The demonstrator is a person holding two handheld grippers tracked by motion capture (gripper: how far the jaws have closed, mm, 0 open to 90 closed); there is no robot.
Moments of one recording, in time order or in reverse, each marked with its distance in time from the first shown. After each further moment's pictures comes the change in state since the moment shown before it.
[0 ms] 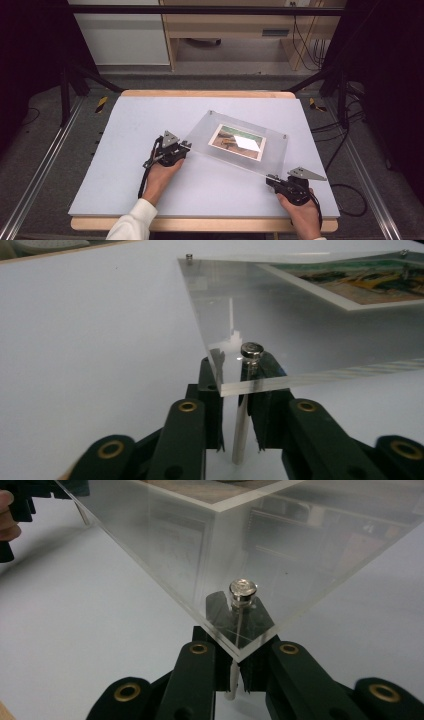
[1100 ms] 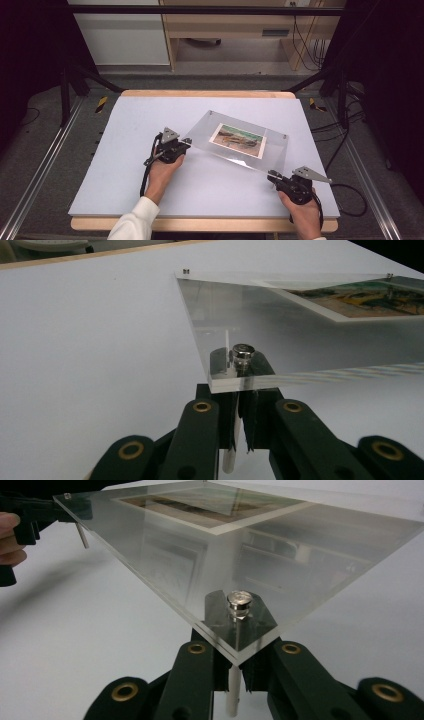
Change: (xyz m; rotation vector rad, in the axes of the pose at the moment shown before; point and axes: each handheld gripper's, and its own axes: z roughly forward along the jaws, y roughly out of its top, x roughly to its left) left arm -0.004 0.015 -0.005 -0.004 -0.001 -0.048; right arm -0.001 0.003 -0.005 -0.105 0.002 0.024
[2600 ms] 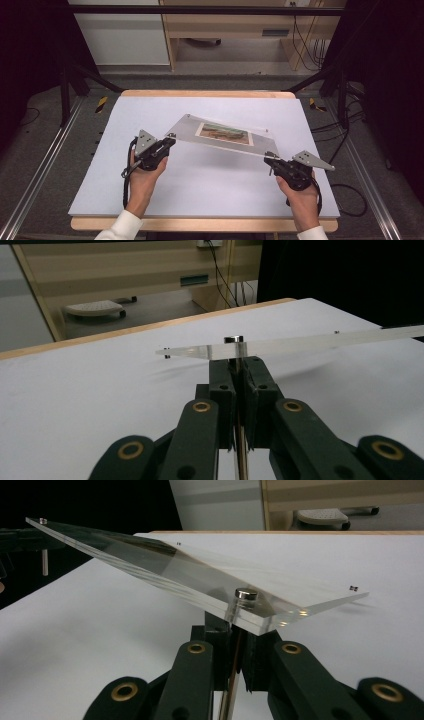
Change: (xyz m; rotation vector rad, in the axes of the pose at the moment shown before) left arm -0.002 0.010 -0.083 -0.221 0.063 0.020; right arm 0.019 0.051 -0.001 -0.141 0.055 -0.094
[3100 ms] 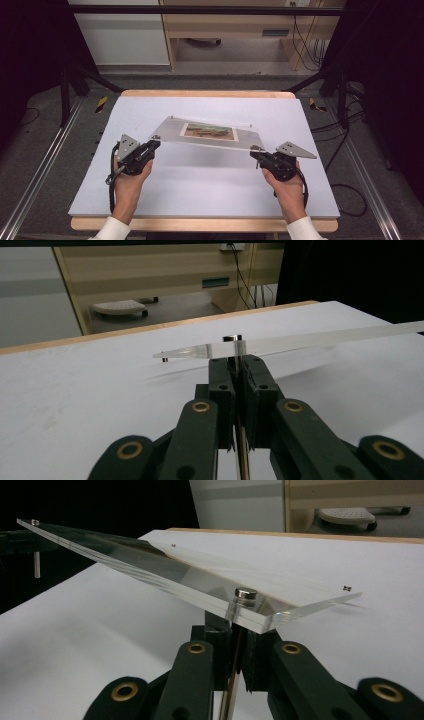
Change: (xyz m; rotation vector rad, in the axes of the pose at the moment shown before) left arm 0.021 -0.007 -0.029 -0.011 0.070 -0.016; right arm 0.016 0.012 0.036 0.022 0.062 -0.032
